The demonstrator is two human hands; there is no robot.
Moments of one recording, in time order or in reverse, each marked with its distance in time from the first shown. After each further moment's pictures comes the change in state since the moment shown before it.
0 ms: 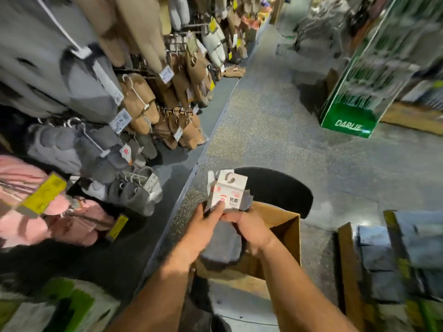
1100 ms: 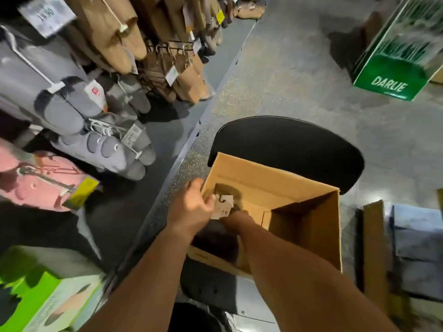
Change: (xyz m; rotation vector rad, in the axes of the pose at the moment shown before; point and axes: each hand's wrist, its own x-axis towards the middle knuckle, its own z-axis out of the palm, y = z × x) left_hand 0.139 -0.130 0.026 0.684 0.212 0.111; right_hand 0.237 0.230 -0.002 -0.631 0.056 0.496
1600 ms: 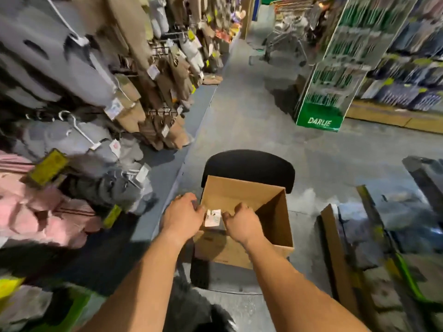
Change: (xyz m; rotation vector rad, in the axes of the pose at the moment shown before) left_hand -0.165 0.030 -0.143 0.106 -0.004 0.175; right_hand -0.331 0.008 -0.026 -0.139 0.532 -0.339
